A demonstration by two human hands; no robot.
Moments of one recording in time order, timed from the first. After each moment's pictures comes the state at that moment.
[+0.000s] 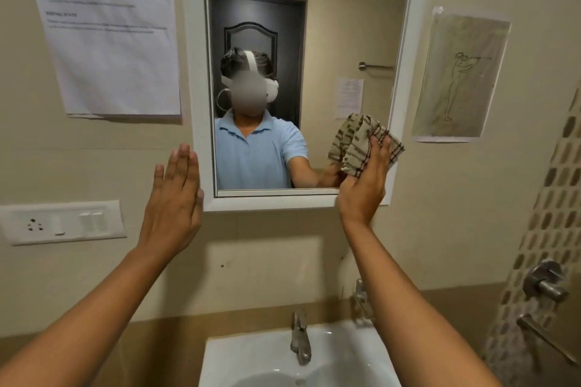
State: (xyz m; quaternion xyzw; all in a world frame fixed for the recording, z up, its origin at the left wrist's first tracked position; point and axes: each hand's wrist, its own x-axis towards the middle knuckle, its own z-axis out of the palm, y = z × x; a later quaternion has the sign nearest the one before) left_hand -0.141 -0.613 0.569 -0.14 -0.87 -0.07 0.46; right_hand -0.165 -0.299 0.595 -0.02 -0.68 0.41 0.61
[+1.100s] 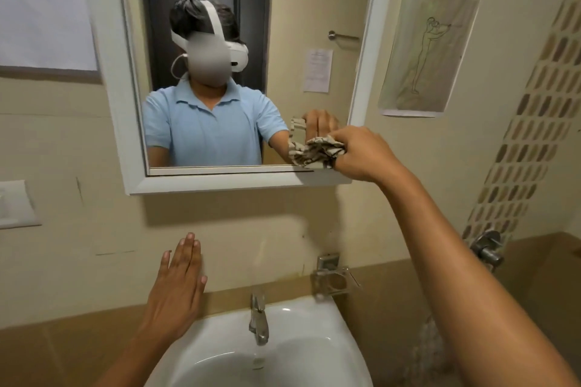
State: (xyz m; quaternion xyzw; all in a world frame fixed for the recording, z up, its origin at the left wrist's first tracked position) left_hand -0.162 -0.536 0.363 -0.17 -0.94 -0.06 0.29; right_hand -0.110 -0.219 0.664 0.05 -0.97 0.07 0.24
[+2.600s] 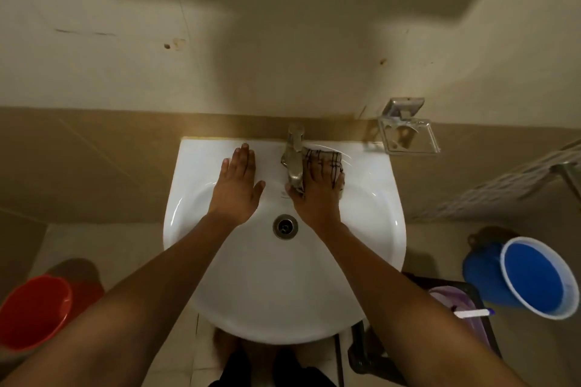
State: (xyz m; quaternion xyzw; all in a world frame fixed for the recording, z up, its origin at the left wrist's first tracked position) left_hand -0.145 -0.474 0.180 -0.07 -0.99 -0.11 -0.04; right_hand -0.144 -0.282 0.167 0.04 -0.99 0.14 0.01
